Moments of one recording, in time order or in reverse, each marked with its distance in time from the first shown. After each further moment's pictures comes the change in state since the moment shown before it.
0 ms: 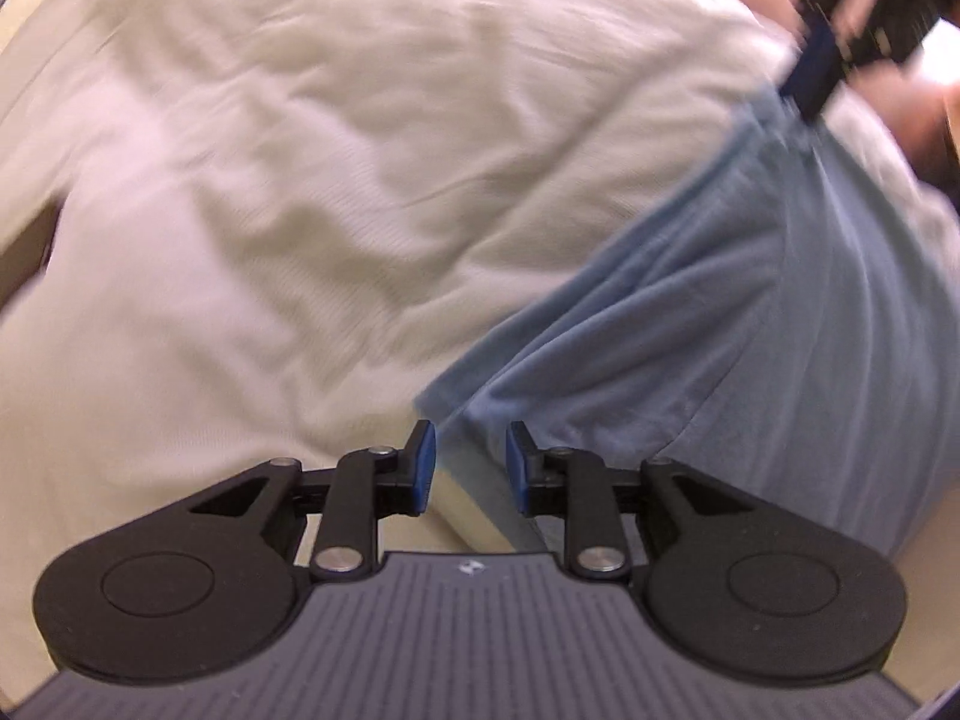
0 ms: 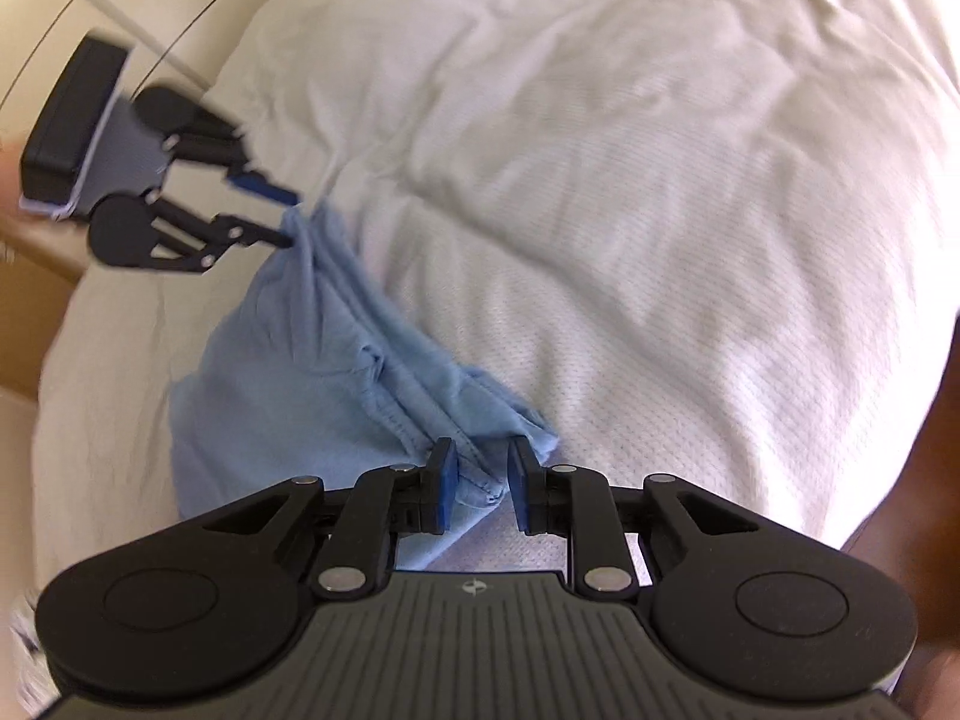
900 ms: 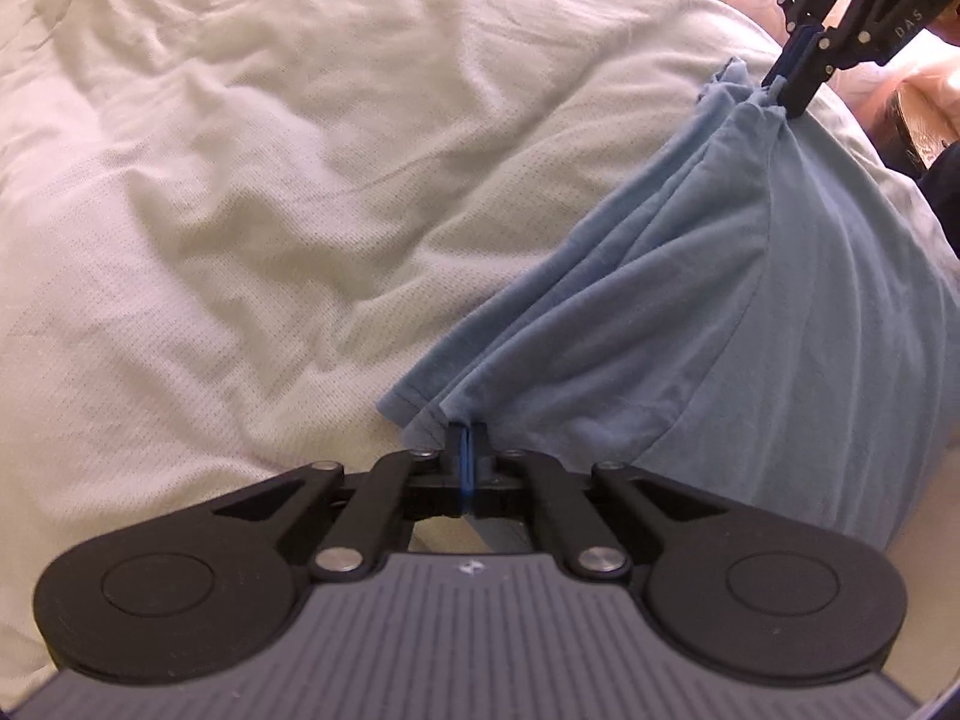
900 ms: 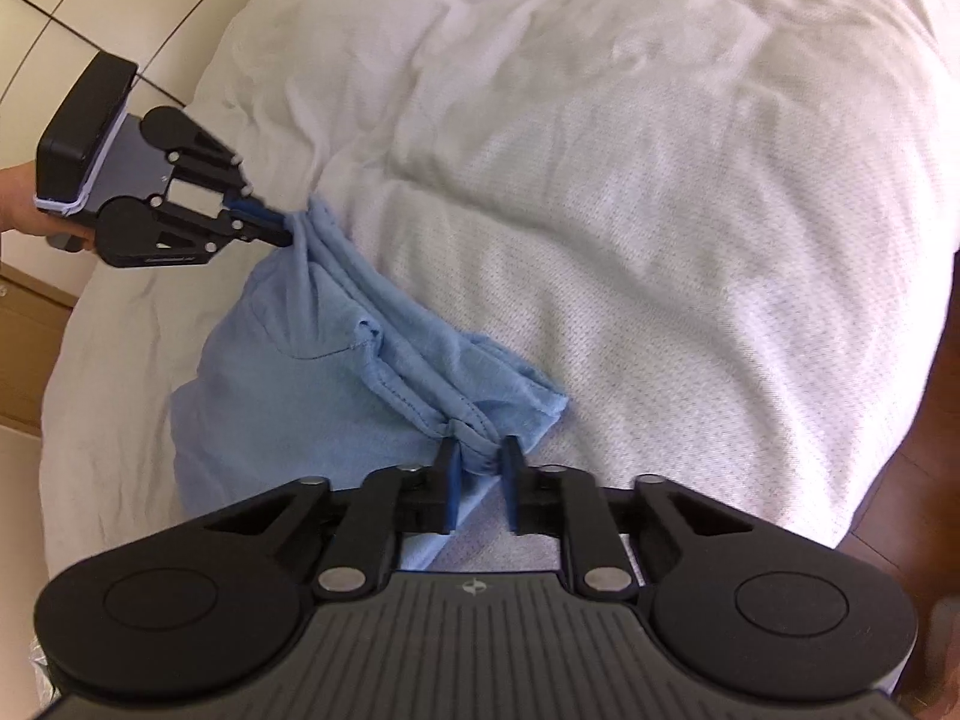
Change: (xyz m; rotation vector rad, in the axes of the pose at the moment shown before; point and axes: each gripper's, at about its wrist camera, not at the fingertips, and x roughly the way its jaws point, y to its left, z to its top) left arm 0.026 0.002 -0.008 0.093 -0.022 -0.116; right arm -0.009 0.004 -0.023 0.062 0.002 -0.024
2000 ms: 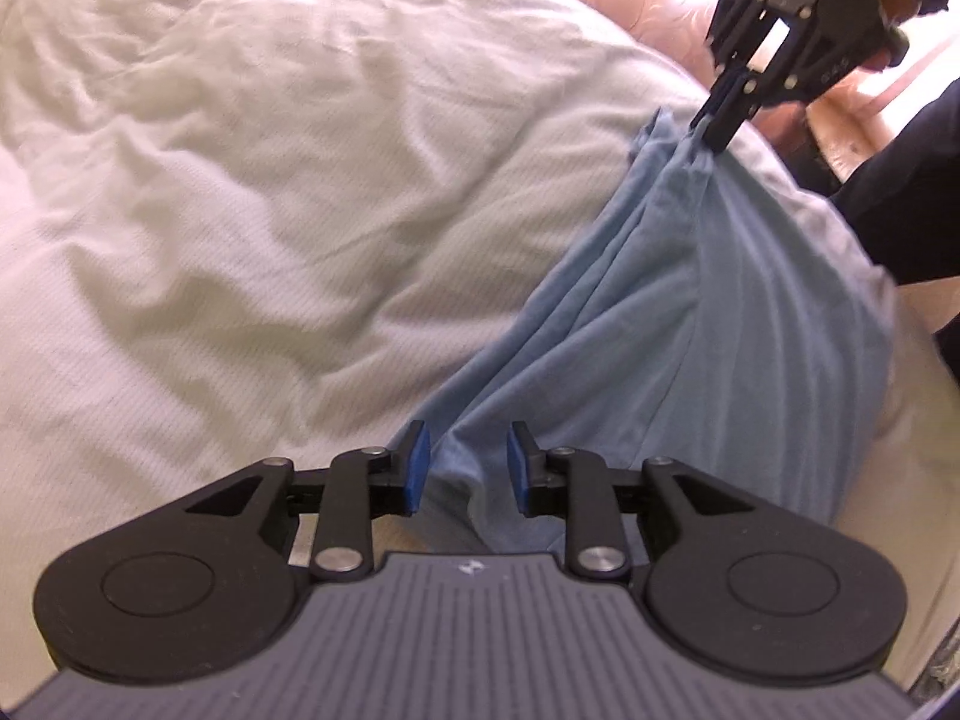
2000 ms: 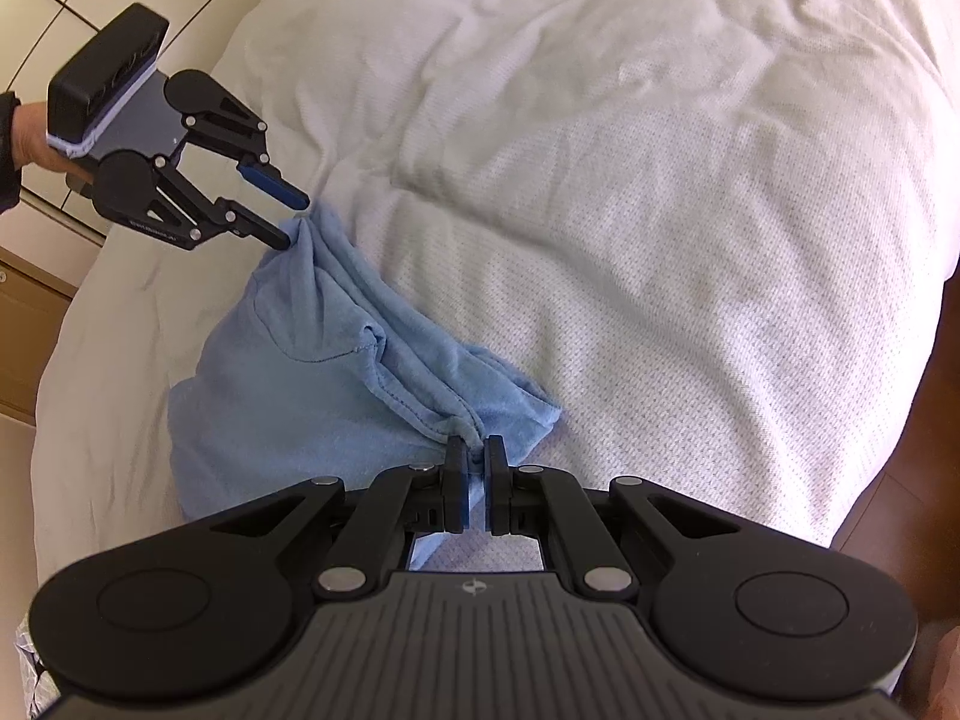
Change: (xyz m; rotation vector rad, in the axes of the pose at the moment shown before) left arm -0.005 0.023 0.027 0.116 -0.017 -0.200; right arm -0.008 0.003 -0.002 -0.043 -0.019 -0.006
